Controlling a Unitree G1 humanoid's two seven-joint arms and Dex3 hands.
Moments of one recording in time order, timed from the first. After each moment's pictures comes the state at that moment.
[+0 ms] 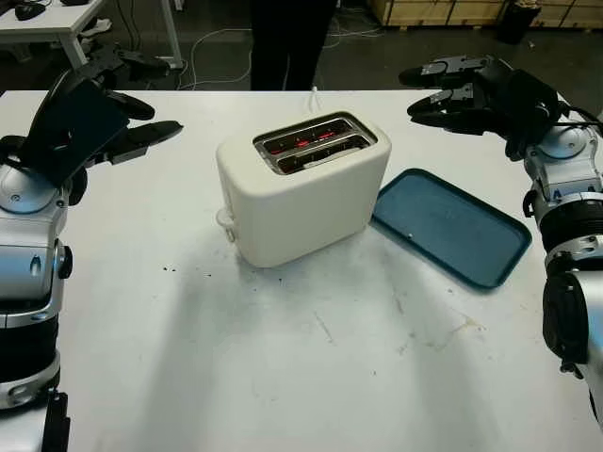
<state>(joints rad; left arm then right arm) -0.51 0.57 0.13 -0.33 0.06 0.63 -0.30 -1.04 -0.54 -0.02 1.09 -0.10 -0.34 0.52</state>
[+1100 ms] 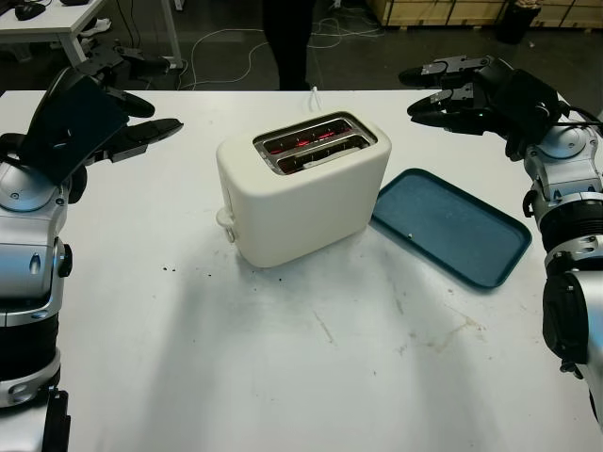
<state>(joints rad) -0.52 0.57 0.13 -0.33 0.06 0.63 -0.30 -1.04 -0.54 -0.02 1.09 -0.10 -0.34 0.52</state>
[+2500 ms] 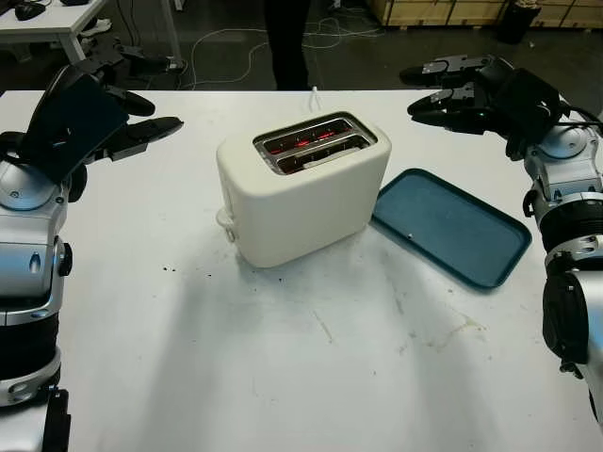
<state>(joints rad) -0.52 0.57 0.13 -0.33 0.06 0.63 -0.30 -1.04 -0.54 -0.02 1.09 -0.09 -0.34 0.52</state>
